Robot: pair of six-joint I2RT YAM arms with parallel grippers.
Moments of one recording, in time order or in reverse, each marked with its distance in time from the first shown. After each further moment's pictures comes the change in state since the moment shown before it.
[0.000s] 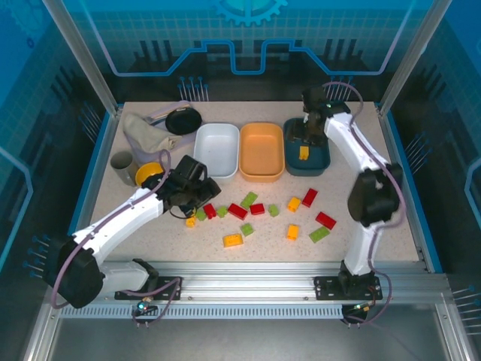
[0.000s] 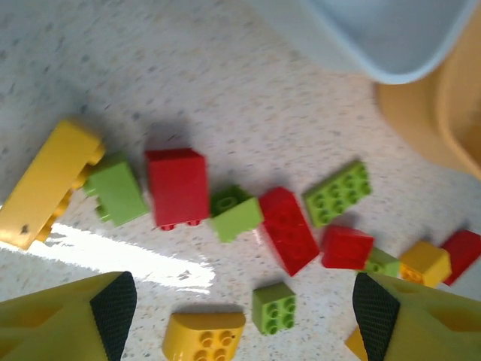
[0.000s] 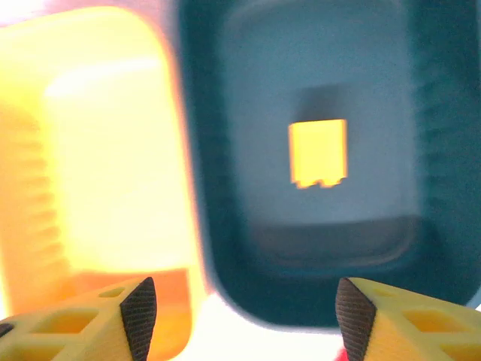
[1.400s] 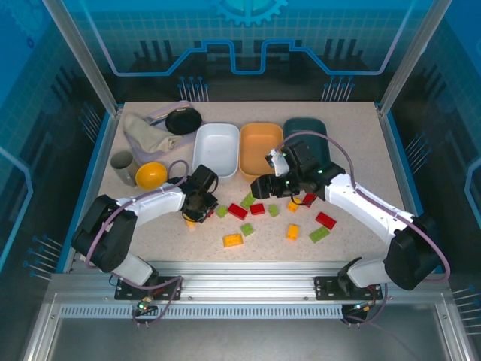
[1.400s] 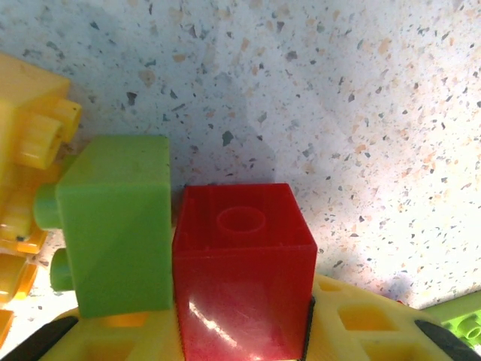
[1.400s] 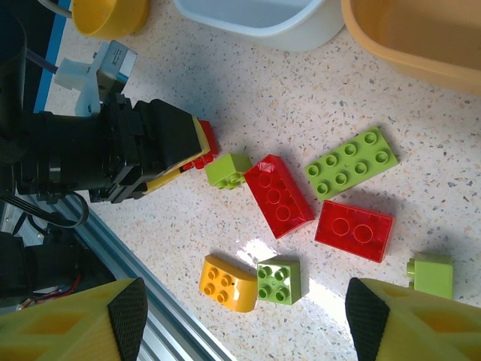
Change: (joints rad) left arm 0.014 0.280 -0.096 0.199 -0.009 -0.217; right arm 0.317 -0.480 -0.688 0.377 -0.404 -0.006
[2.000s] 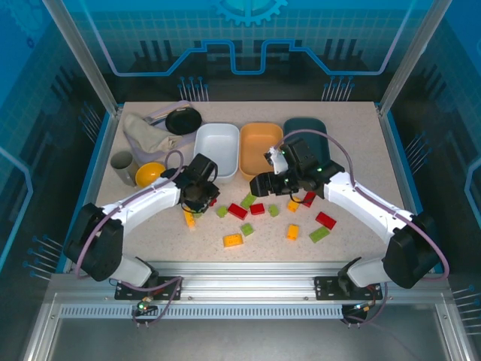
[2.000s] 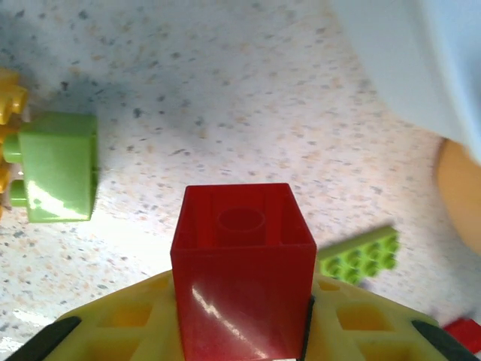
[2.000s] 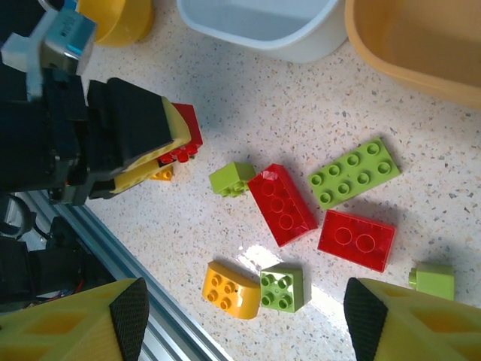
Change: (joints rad) left arm -0.003 -0.076 0.145 -0.119 0.005 0.011; right arm 0.000 0.012 0.026 0.001 0.002 0.000
